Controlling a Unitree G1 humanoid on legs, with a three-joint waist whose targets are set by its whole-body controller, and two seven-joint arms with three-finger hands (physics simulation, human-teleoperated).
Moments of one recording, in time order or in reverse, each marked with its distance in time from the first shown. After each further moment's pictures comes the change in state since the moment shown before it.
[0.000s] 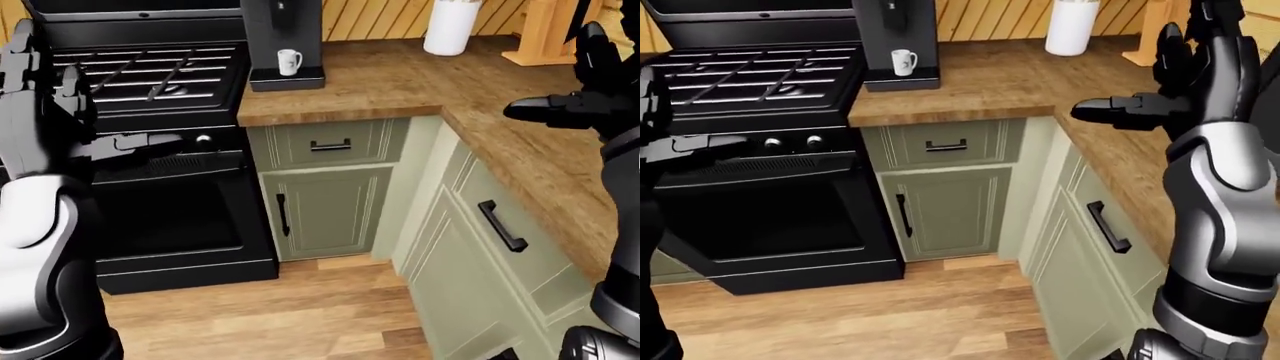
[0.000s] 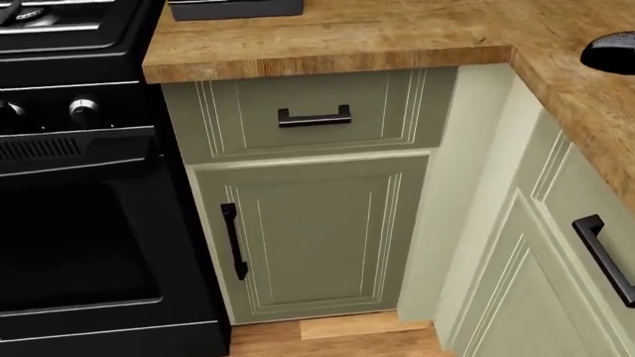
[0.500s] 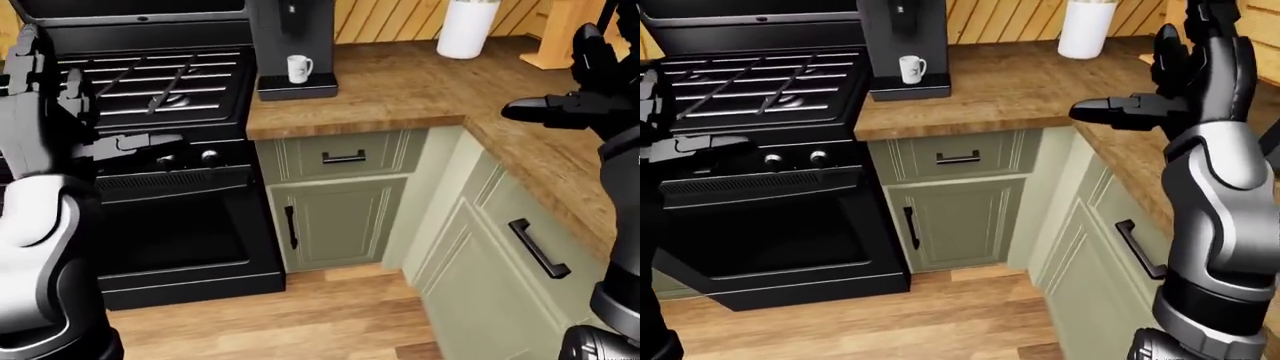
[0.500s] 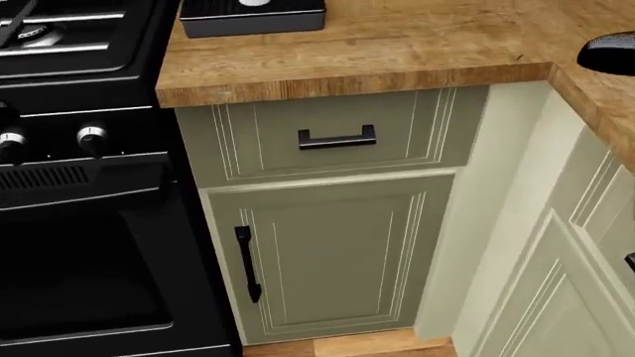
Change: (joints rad) left arm 0.000 0.002 -0.005 0.009 -0.012 0.004 0.008; right arm -0.002 -0.001 0.006 0.001 0.004 0.008 -0.003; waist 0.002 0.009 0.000
